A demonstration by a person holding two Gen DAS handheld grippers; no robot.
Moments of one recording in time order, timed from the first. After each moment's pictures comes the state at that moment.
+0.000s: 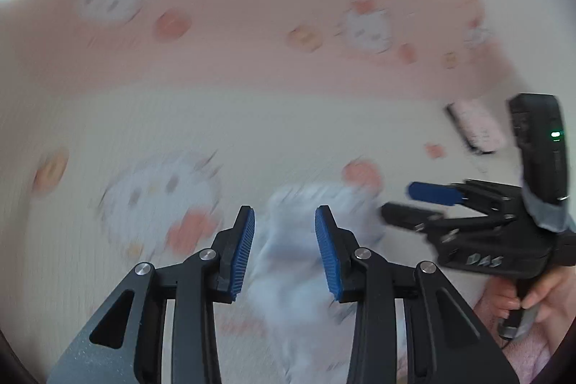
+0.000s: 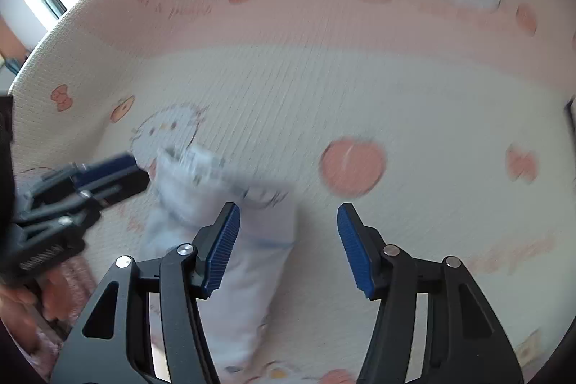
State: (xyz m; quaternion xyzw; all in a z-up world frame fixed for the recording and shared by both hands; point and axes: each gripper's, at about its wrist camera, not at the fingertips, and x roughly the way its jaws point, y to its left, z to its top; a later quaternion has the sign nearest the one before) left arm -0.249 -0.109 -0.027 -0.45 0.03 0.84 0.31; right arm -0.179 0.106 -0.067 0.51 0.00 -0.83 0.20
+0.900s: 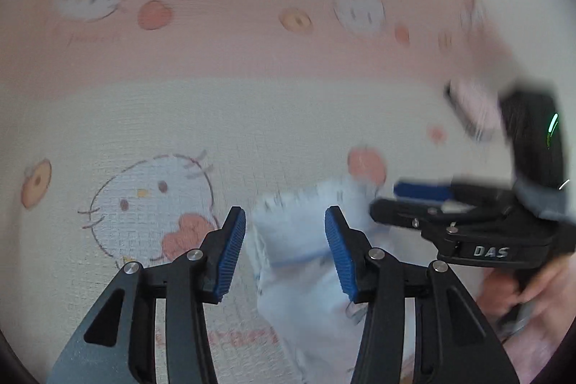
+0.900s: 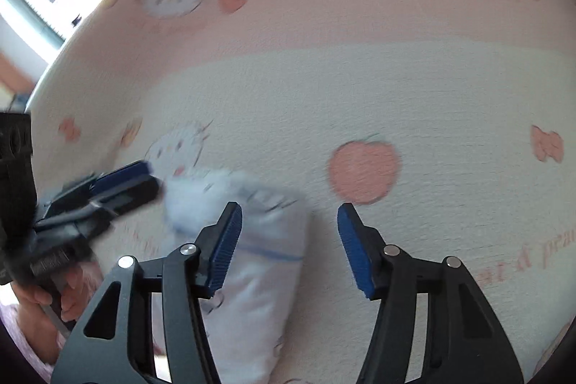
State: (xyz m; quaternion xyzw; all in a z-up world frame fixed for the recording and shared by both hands) left arm -0.242 -0.078 -0.082 -0.50 0.10 0.81 0.28; right arm -0.189 0.110 -0.090 0.53 -0.07 -0.81 0.22
